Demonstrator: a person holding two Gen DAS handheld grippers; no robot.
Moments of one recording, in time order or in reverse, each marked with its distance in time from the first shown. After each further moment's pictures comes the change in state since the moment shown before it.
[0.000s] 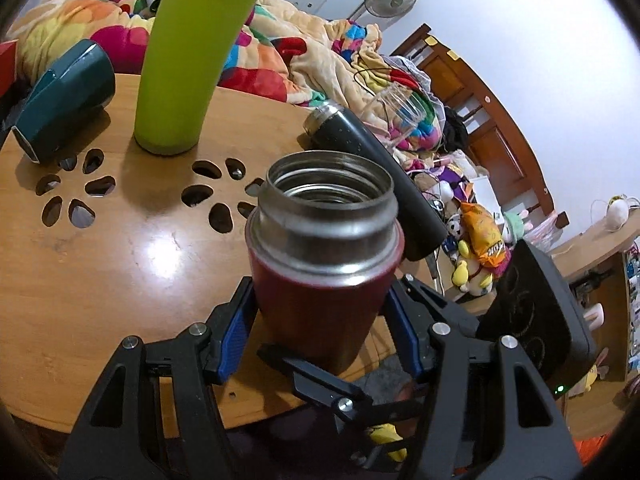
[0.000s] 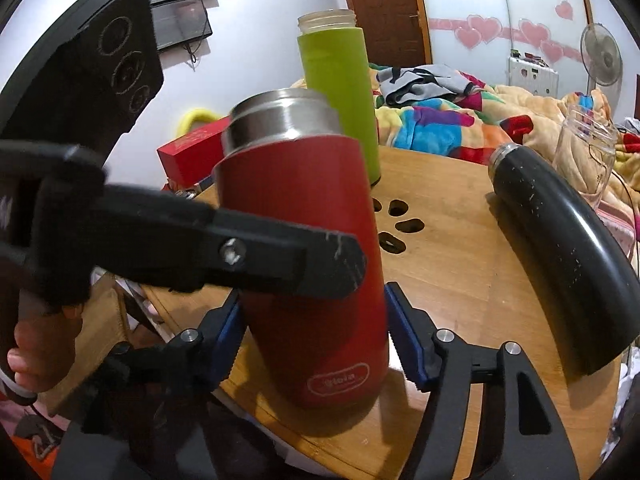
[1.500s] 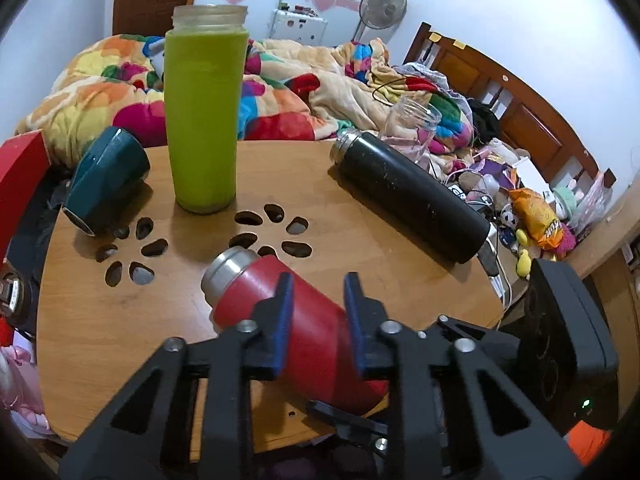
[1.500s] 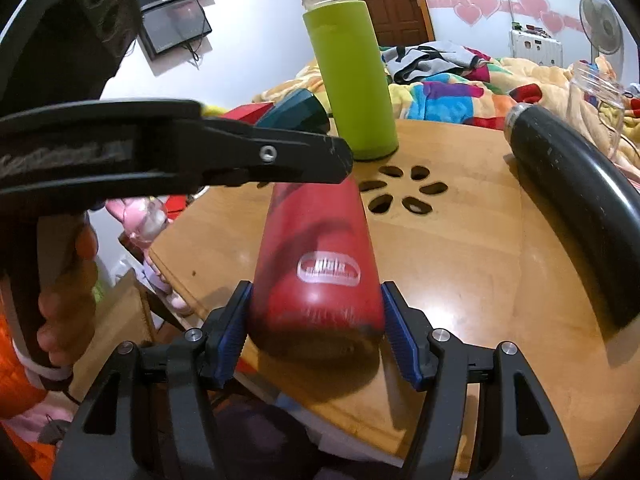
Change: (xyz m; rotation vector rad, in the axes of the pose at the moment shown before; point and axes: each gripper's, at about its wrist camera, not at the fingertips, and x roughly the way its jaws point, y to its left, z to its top) left arm -0.009 -0.024 -0.010 0.222 -0.118 0.258; right arm 0.003 0.002 -0.021 0.059 0.056 0.066
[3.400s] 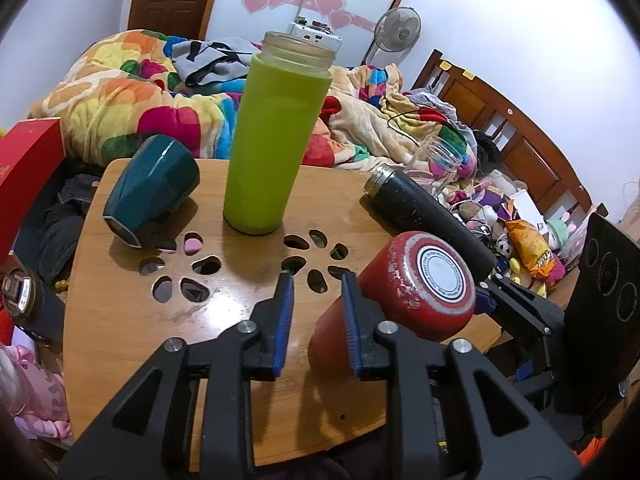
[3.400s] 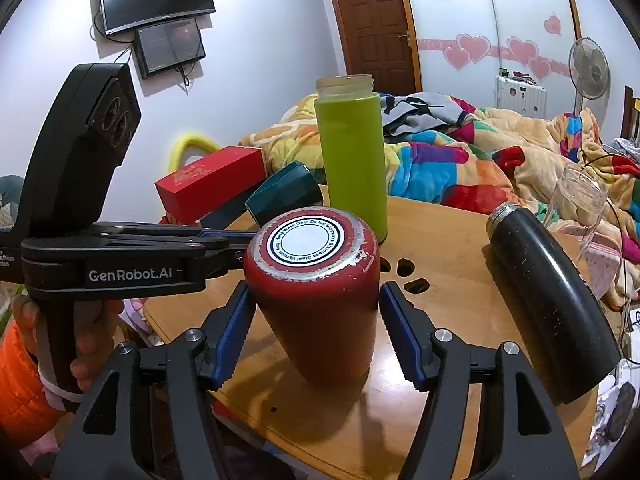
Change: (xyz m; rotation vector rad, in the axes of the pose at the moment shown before) left arm -0.026 0.061 0.013 -0.092 -0.051 -0.047; right arm -0.021 0.023 0.062 -0.047 -0.117 -0.104
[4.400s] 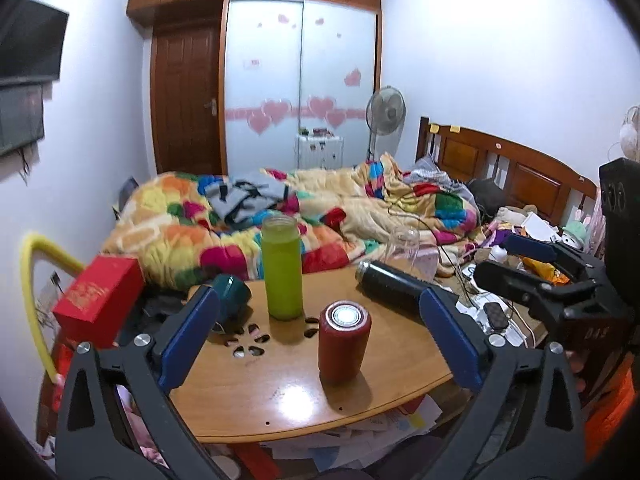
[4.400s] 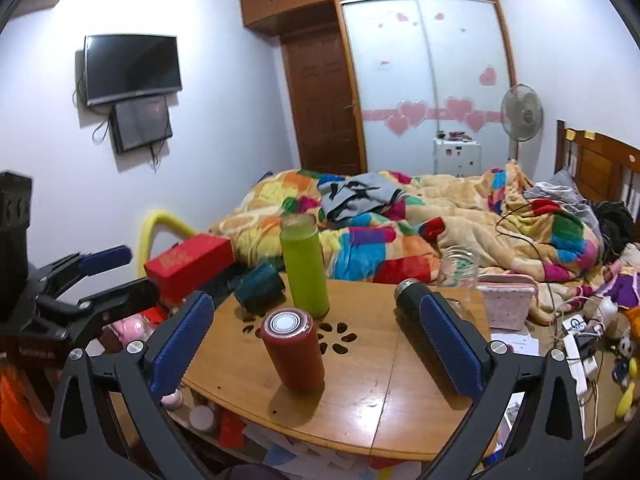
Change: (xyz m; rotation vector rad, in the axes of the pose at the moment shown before) left arm -0.181 -0.105 -0.026 0.254 -0.391 0.212; right arm -0.175 0.020 0.030 0.075 -0.263 -0.191
